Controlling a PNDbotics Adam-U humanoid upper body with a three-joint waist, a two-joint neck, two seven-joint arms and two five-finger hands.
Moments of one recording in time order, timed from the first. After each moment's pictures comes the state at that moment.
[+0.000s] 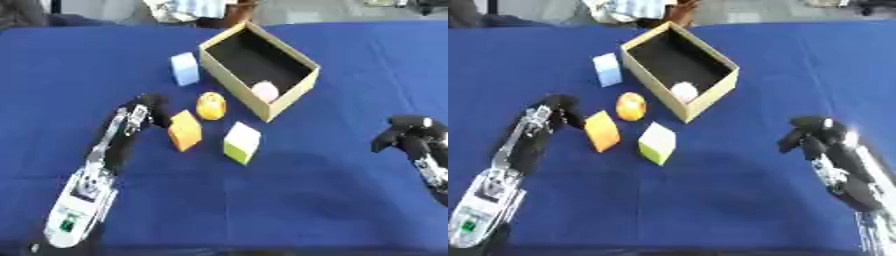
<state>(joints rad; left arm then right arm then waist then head) -0.10 0.21 -0.06 -1.79 0.03 -0.06 -0.12 -0.19 -0.14 -0.02 -1.71 -0.15 -0.29 0.57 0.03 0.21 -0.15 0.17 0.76</state>
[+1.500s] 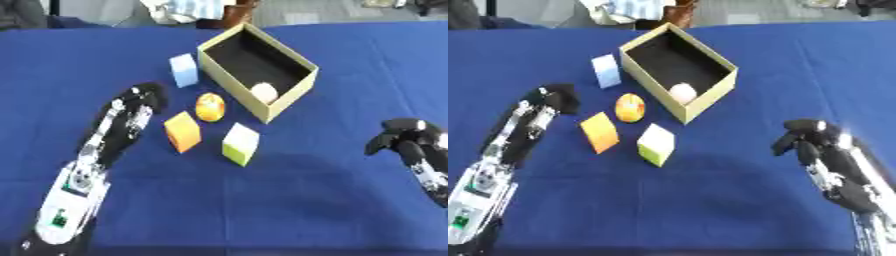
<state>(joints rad) -0.16 0.32 -0.03 -1.86 -0.21 -0.10 -0.28 -0.19 -0.14 -0.01 -1.72 -0.15 -0.30 0.61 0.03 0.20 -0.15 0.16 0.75</state>
